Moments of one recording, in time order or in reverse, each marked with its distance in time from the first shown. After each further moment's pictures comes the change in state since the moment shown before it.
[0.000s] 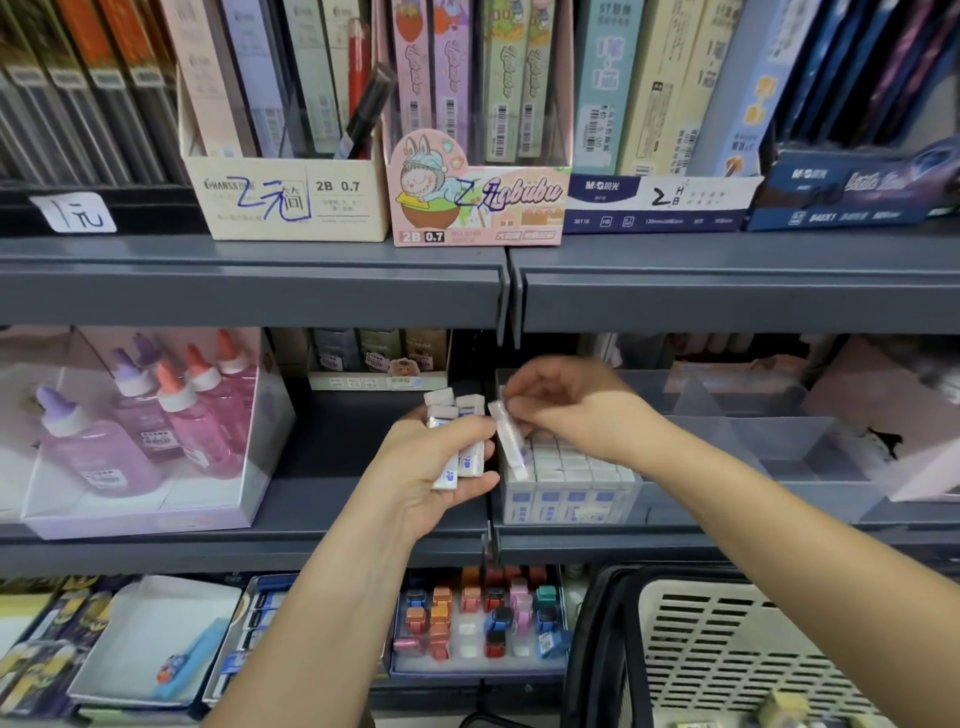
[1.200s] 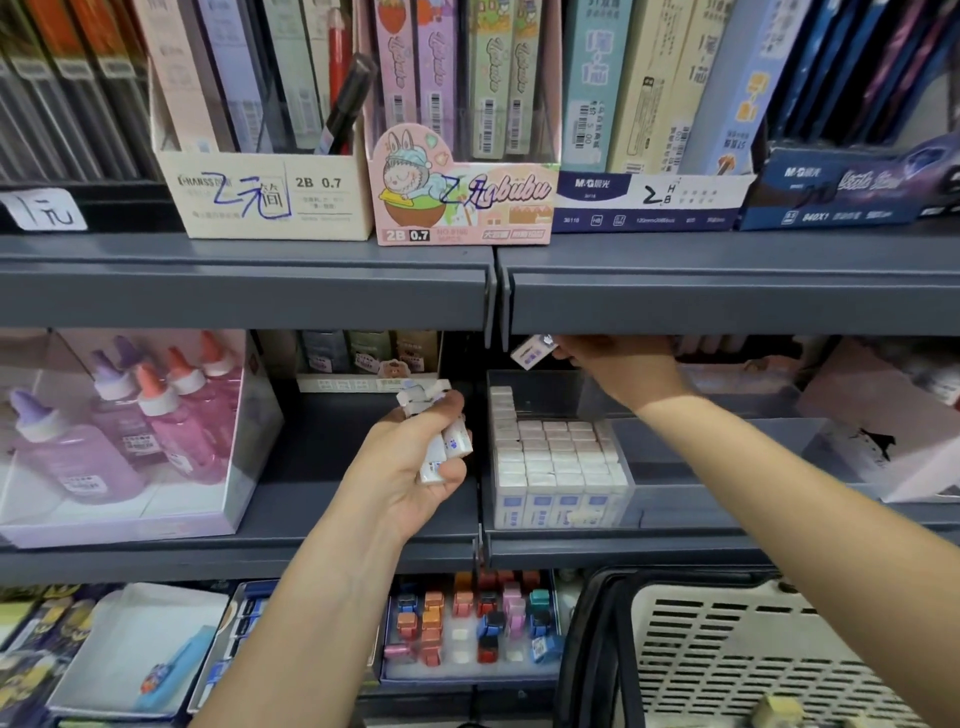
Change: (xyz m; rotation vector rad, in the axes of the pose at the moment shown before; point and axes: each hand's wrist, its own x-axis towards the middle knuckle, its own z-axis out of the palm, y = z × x) left_hand 0.001 0.005 0.005 -0.215 0.069 -0.055; right_hand 0.023 0.011 -0.039 -0.204 0.250 0.228
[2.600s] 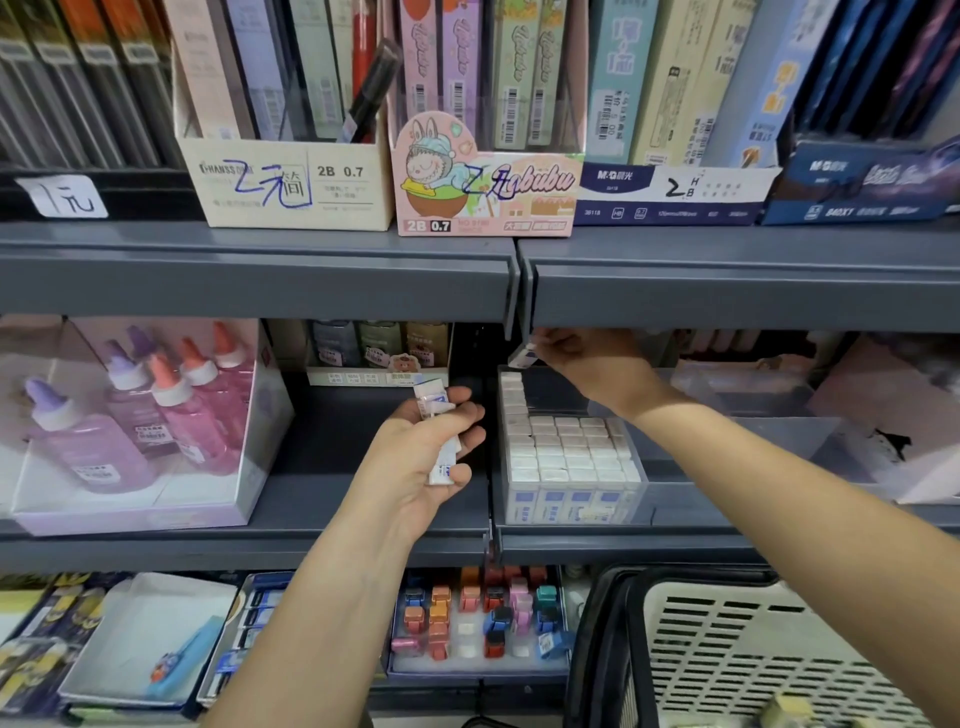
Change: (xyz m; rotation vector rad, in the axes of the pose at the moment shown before) left_hand 0.000 -0.003 -0.007 0.091 -0.010 0.060; right_hand 0.033 0.016 0.035 -0.055 0.082 -0.342
